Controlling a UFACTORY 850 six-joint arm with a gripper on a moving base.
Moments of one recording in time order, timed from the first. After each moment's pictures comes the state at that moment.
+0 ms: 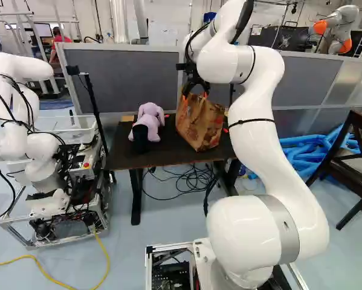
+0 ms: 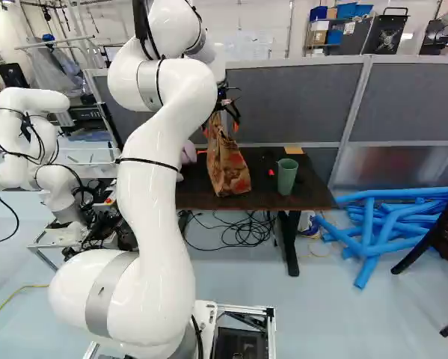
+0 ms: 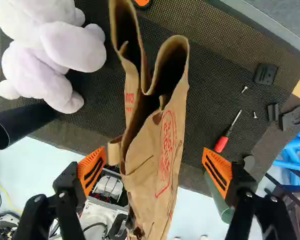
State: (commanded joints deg) arm -2.6 -46.4 -119.6 0.7 -69.9 -27.1
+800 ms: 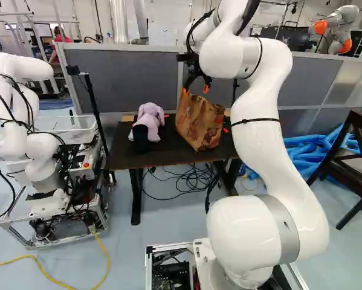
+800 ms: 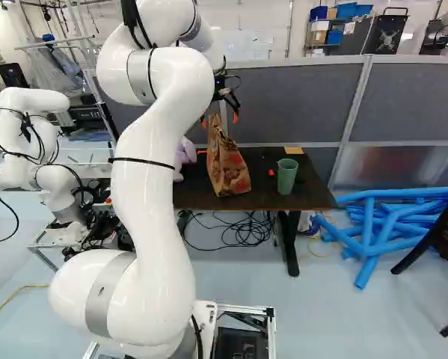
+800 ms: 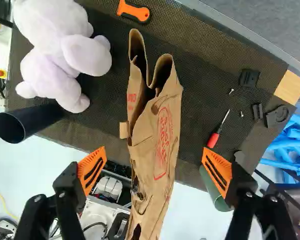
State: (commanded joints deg) arm -2.6 -42.0 -119.5 0.7 -71.8 -27.1
